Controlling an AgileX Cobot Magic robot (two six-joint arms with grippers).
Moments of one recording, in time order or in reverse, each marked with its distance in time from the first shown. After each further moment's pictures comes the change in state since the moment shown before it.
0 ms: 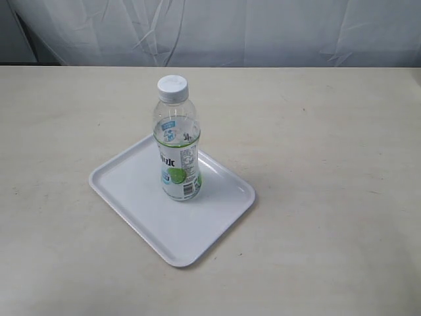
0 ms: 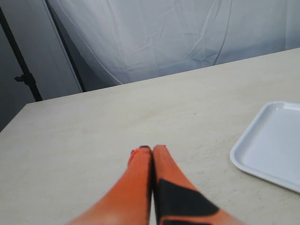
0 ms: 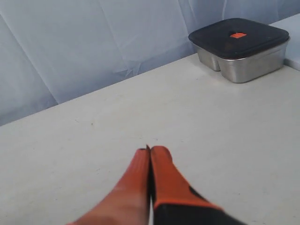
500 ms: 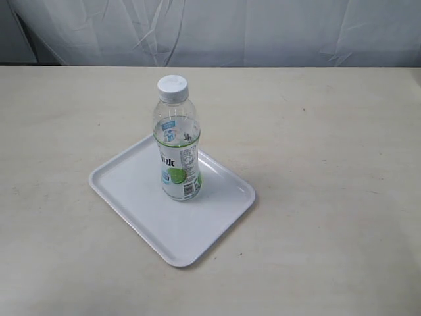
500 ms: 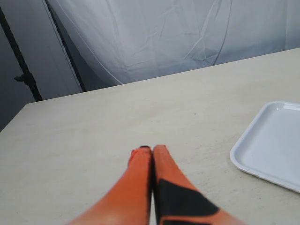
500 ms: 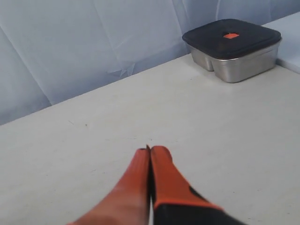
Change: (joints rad) left arm 0.000 0.000 0.000 0.000 0.000 0.000; right arm 0.000 0.000 0.002 -0.073 0.000 0.074
